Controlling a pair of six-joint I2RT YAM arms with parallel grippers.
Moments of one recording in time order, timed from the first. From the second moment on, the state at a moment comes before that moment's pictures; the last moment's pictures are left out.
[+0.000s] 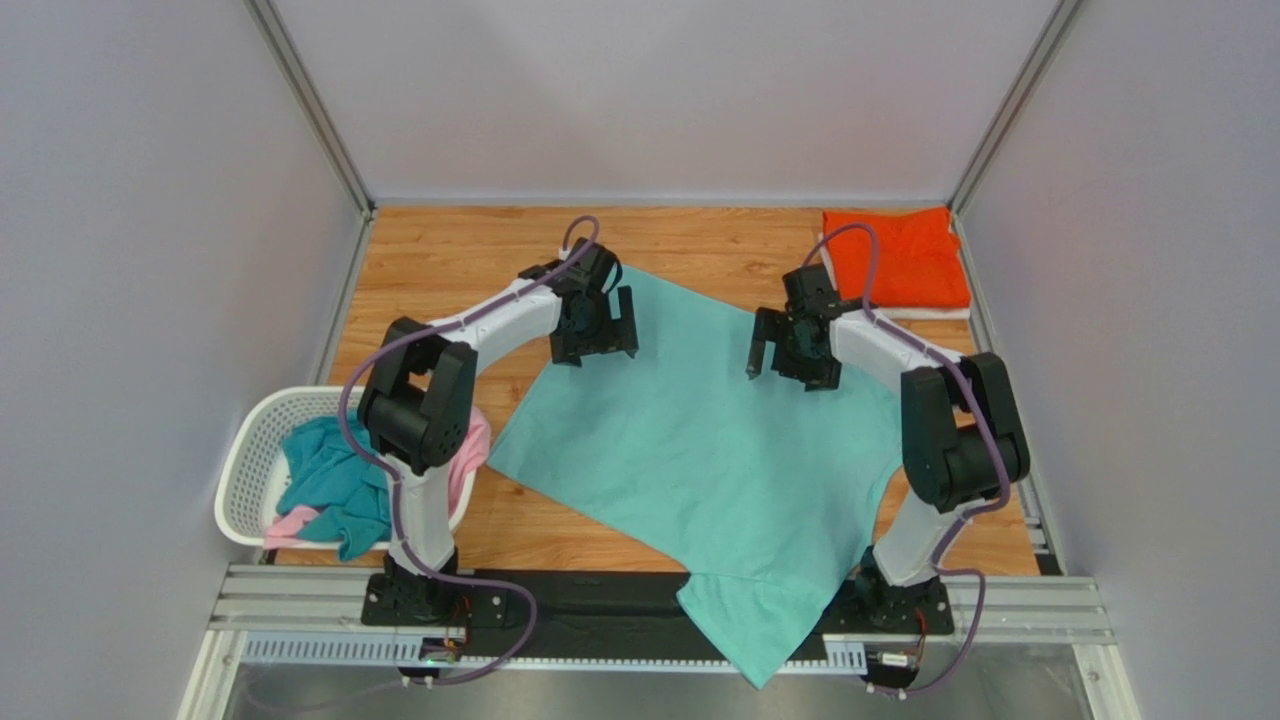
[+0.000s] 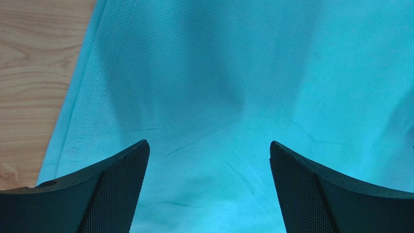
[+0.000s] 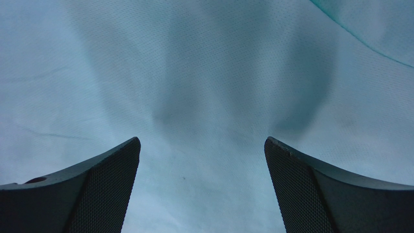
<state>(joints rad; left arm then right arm) -0.50 1.95 1.45 -0.60 -0.02 -0.60 0.26 1.72 1.11 -0.52 0.02 0.44</state>
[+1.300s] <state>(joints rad) -0.31 1.71 1.29 -0.72 -0.23 -0.65 0.41 2.07 1.63 -0.64 0.03 0.39</state>
